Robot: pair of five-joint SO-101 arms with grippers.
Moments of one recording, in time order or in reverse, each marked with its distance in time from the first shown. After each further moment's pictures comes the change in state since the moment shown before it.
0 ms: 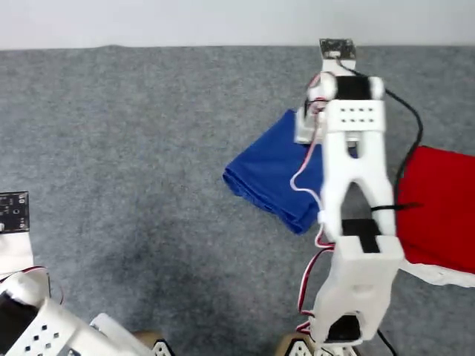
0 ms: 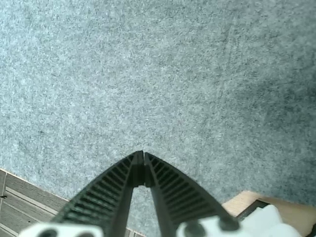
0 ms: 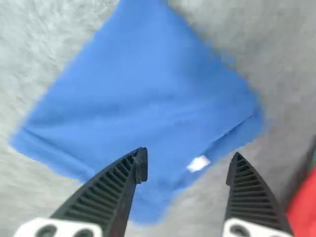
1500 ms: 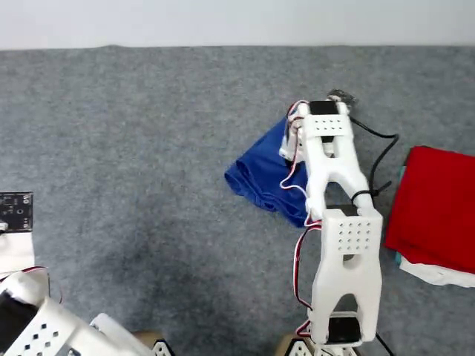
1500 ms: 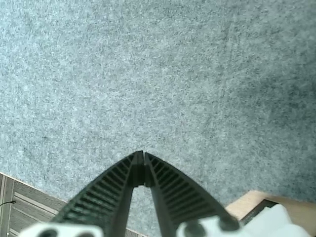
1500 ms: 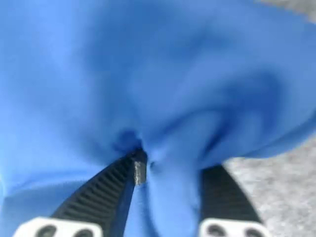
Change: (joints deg) left arm 0.0 0.0 1.1 -1.4 -2.5; right arm 0.7 25.1 -1.1 -9.2 -27.0
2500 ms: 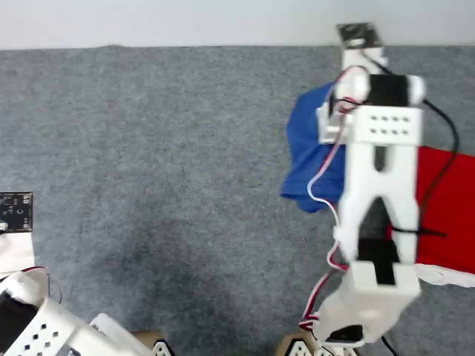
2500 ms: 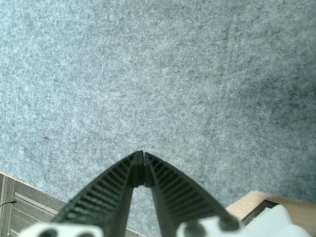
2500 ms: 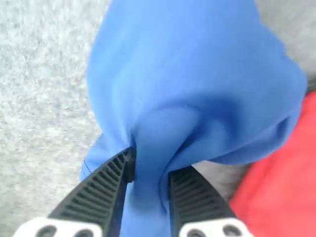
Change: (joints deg) left arm 0.0 0.0 0.0 -0.2 0.0; right arm 6.4 -39.4 -0.2 16.8 45.4
